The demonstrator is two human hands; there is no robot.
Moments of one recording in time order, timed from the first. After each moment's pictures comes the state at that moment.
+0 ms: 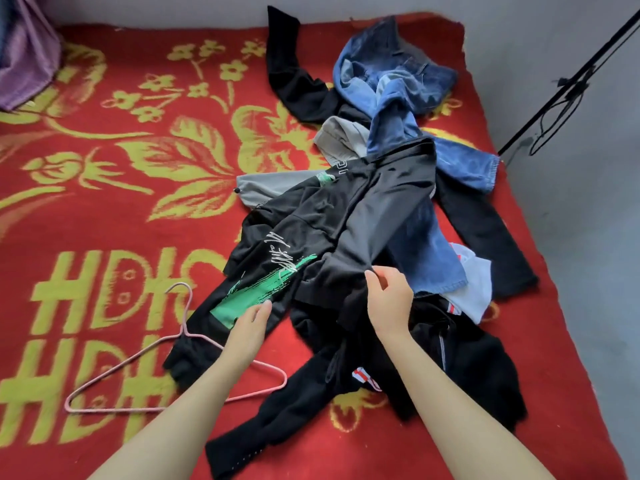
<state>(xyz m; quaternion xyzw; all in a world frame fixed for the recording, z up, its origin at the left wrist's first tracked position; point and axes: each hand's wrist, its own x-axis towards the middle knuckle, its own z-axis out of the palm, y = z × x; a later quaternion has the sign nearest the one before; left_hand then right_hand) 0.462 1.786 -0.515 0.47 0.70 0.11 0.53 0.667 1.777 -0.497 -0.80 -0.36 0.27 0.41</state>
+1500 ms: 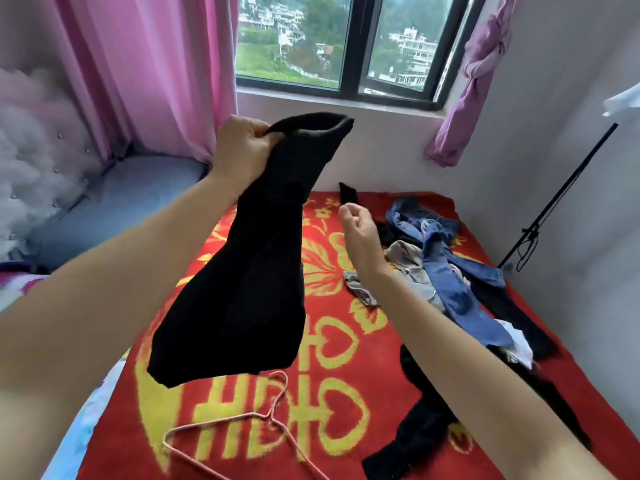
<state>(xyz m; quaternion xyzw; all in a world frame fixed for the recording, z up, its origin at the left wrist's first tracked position) 0.064 1.840 -0.103 0.69 0.44 0.53 0.22 0.235 1.765 -0.195 -0.62 -0.51 0.30 0.52</state>
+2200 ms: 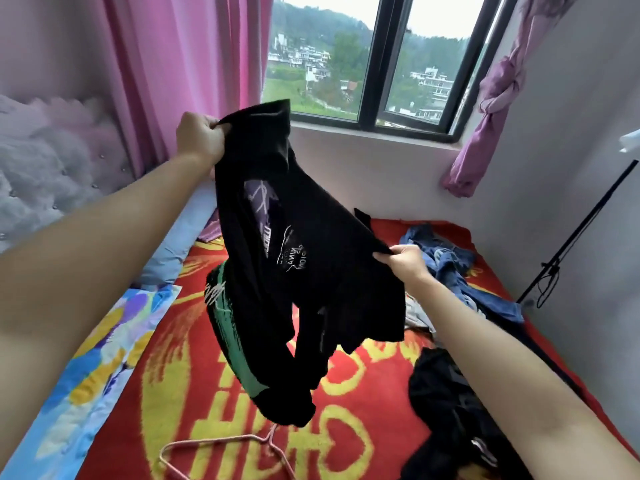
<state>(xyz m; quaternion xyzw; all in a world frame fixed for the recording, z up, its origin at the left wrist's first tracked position) 0.003 1.874 -0.080 0.57 0.59 0.54 0.17 0.326 1.794 -0.215 -0.69 -0.49 0.30 0.45</state>
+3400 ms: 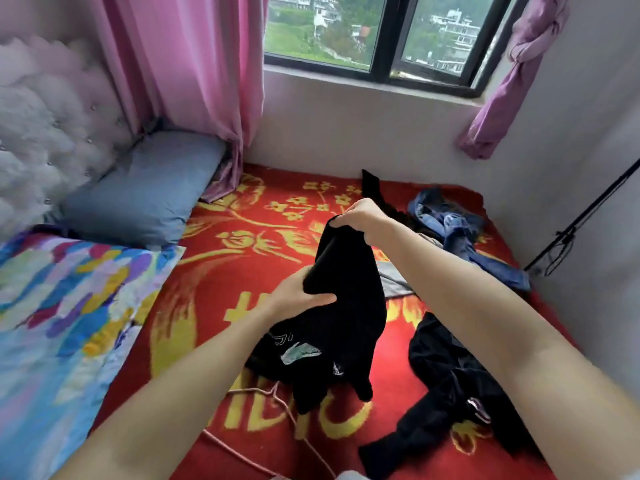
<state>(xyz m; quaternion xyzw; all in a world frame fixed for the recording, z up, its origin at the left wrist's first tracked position) 0.098 1.767 -0.305 0.68 0.48 0.22 0.51 0.260 1.842 -0.214 -0.71 -0.52 0.38 0.28</state>
